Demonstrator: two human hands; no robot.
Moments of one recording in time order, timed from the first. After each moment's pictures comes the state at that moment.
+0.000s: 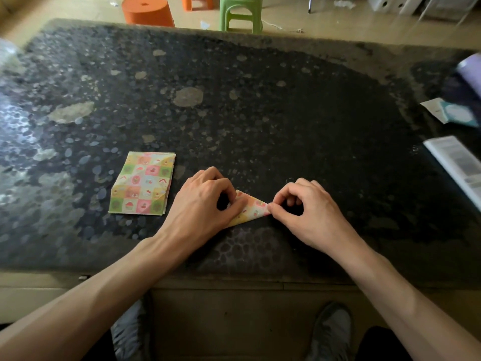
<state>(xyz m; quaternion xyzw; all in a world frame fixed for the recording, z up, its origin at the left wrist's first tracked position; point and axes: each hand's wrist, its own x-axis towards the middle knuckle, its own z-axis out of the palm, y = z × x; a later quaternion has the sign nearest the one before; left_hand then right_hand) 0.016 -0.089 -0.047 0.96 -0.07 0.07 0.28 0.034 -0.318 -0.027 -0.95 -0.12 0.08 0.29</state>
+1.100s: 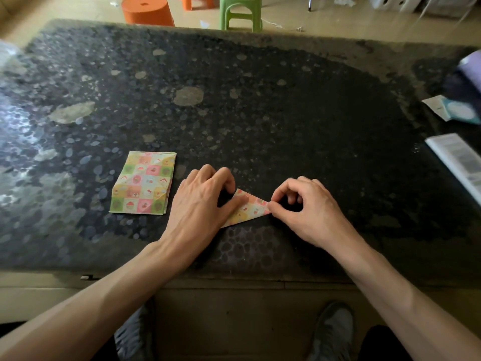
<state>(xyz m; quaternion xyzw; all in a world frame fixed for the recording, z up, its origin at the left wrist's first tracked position) 0.009 -0.093 -0.048 0.96 -0.03 0.09 0.26 0.036 -0.311 -0.025 -0.95 -0.09 0.10 0.28</state>
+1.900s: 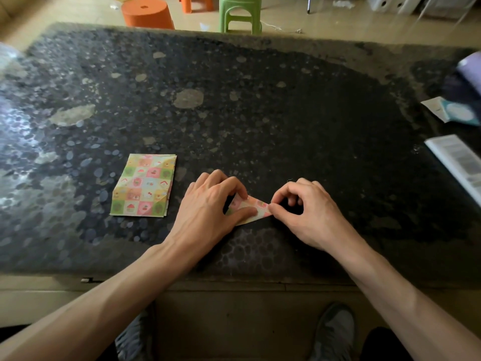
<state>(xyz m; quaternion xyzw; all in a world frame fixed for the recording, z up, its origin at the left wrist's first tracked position) 0.011 -0.095 -0.049 0.96 -0.09 0.06 0.27 0.037 -0.311 -0.024 -0.95 -0.08 0.11 0.28</state>
